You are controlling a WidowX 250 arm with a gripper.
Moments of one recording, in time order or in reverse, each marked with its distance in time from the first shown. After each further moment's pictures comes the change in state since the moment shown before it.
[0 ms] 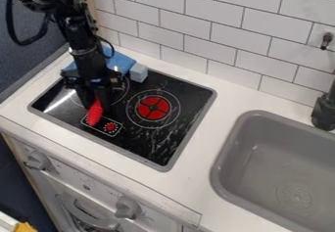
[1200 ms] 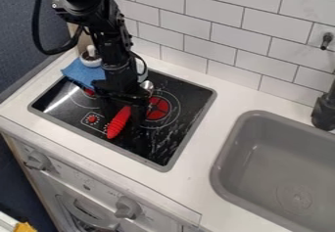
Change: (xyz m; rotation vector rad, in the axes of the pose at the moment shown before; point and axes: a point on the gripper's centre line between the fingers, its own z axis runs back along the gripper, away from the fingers) arm -0.013 -0.047 -0.013 0.024 0.004 -0.217
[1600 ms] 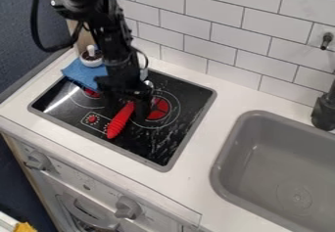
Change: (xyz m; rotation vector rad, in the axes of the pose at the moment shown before) arm 0.007 -0.008 0.016 -0.038 -0.050 -0.019
